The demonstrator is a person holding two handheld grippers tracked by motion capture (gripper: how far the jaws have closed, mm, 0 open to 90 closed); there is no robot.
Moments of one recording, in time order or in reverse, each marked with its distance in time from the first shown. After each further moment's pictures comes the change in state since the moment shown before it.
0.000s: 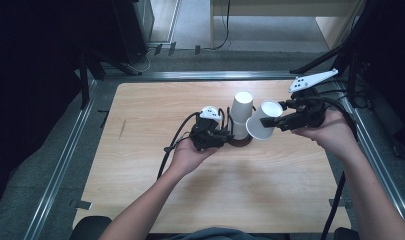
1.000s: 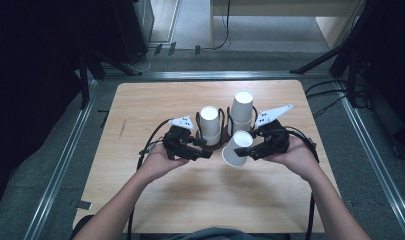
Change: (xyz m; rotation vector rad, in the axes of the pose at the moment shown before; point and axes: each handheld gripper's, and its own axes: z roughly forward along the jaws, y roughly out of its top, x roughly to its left) left arm 0.032 -0.038 -0.053 0.071 -0.179 0.072; right arm 0.030 -0.047 0.089 0.040 0.159 -0.059
